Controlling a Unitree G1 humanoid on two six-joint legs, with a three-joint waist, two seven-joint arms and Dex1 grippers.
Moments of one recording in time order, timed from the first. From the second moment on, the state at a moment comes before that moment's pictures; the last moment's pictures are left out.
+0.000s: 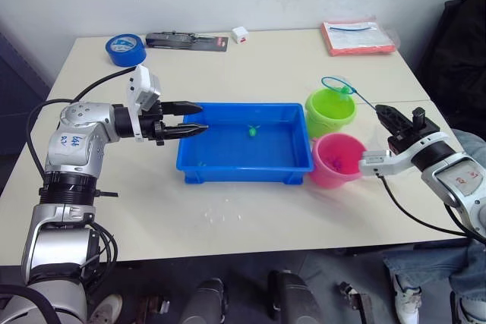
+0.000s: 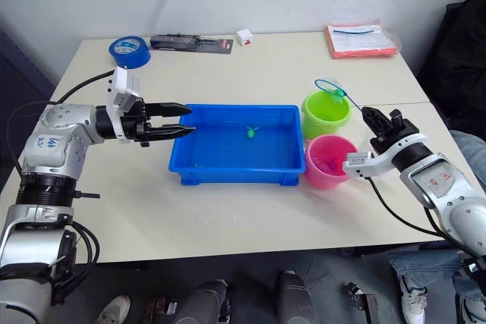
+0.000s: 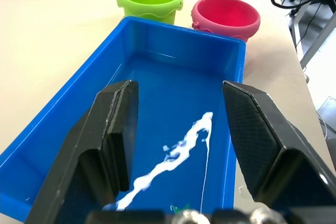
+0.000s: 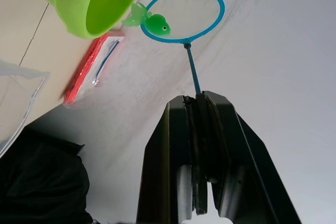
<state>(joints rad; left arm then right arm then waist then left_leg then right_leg) -0.81 0.67 0.02 0.38 -0.39 0.33 -1.23 -0.23 -1.09 0.07 -0.14 -1.15 -0.12 0.07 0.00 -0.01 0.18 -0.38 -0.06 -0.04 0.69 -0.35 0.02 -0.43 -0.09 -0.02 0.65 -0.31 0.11</state>
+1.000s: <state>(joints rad) -0.80 0.67 0.02 0.37 -0.39 0.33 -1.23 -0.23 -1.08 0.07 -0.11 -1.18 -0.16 0.05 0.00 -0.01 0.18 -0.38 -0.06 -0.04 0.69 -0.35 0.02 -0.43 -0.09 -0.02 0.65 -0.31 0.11</state>
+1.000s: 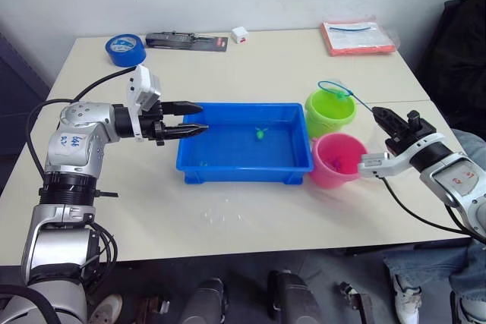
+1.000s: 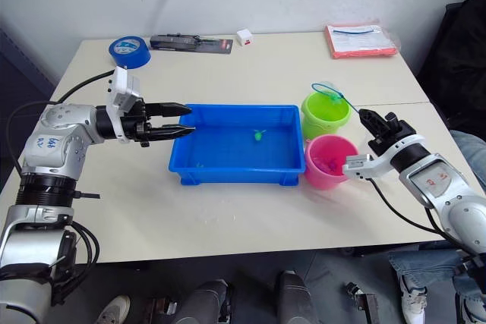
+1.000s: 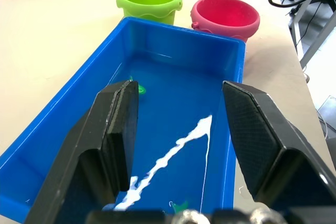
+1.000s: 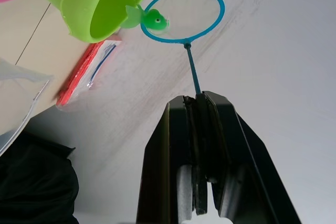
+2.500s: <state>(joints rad) -0.73 0.72 0.07 0.31 -0.39 0.38 -1.23 -1.13 -0.93 0.30 0.00 0.76 1.61 0.75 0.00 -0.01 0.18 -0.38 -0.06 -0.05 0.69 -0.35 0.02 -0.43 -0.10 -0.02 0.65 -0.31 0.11</state>
